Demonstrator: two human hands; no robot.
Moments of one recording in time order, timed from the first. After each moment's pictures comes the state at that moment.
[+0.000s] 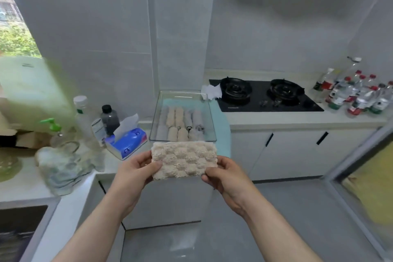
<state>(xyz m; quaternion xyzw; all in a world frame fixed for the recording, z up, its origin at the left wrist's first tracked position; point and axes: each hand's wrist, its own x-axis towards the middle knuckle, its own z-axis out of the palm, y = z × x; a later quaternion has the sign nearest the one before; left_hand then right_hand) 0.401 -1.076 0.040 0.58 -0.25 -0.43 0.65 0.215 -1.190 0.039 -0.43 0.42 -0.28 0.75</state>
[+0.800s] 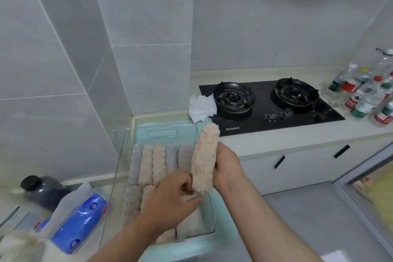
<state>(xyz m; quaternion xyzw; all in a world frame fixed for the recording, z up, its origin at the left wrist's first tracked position) 0.448 -1.360 -0.009 0.64 -0.54 -0.33 0.44 0.347 -1.488 0.027 -0.19 0.46 -0.34 0.80</state>
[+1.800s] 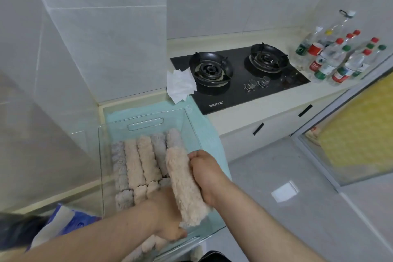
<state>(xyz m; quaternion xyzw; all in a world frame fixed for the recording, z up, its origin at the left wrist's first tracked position) 0.495 -1.399 -0.061 0.39 -0.87 -0.19 -0.24 0.392 -1.451 0.008 -0.38 0.64 -0.21 0.63</state>
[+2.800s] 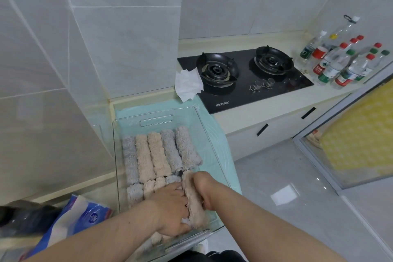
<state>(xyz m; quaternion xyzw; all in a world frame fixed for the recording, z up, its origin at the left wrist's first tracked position) 0.521 -1.386 -0.093 0.37 -0.88 -0.17 -0.26 0.403 -1.439 -0.070 -0.30 0.66 -0.08 0.68</state>
